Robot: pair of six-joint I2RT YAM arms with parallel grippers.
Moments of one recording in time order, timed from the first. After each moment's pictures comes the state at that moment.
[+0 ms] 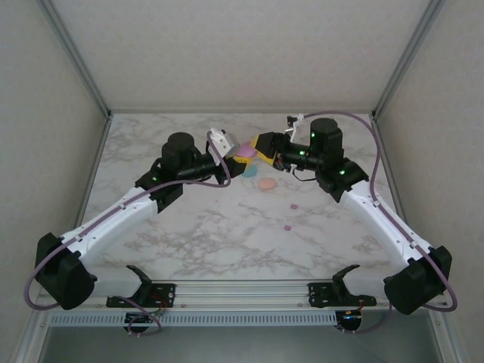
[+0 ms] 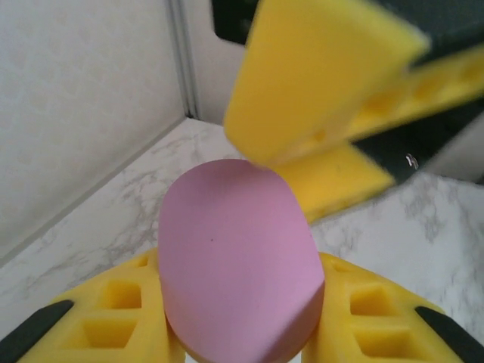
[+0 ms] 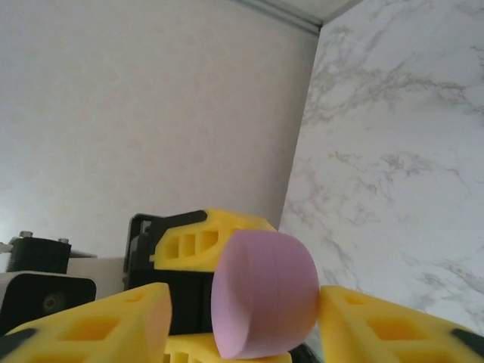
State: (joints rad) left arm -0.66 1.28 1.10 -0.02 0.47 0.18; right arm 0.50 1.26 1.23 -0.27 -0.67 0.99
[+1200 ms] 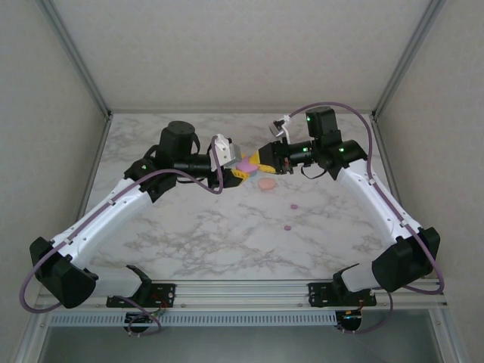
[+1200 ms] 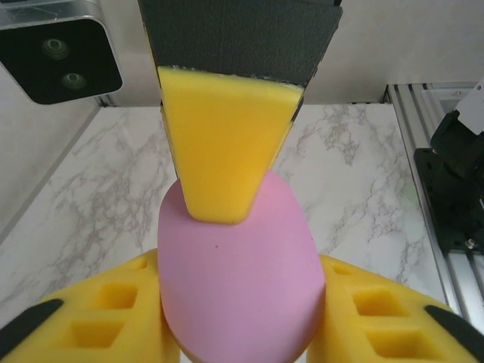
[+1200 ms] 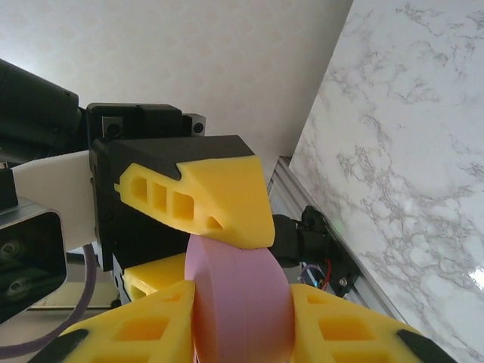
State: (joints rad) left arm -0.64 1.30 1.28 -0.41 0.69 0.44; right arm 0.43 1.41 1.40 -0.63 -1.15 0.66
